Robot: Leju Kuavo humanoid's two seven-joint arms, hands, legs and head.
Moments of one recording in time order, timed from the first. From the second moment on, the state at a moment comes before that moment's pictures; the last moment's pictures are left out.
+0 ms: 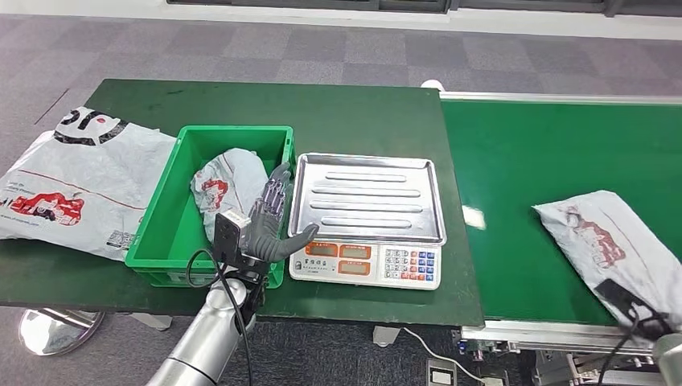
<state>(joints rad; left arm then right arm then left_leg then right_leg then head) -0.41 -0.24 -0.23 -0.83 -0.03 -0.04 -0.70 -0.40 -0.46 -0.31 -0.55 0.88 -0.14 0.06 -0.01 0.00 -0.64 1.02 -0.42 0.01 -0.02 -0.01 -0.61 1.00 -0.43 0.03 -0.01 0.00</state>
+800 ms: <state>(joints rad) -0.43 -0.23 -0.26 -0.80 -0.02 -0.04 -0.70 -0.34 -0.30 -0.31 -1.26 0.44 -0.51 -0.58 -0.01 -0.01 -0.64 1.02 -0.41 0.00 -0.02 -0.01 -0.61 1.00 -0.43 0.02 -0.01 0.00</state>
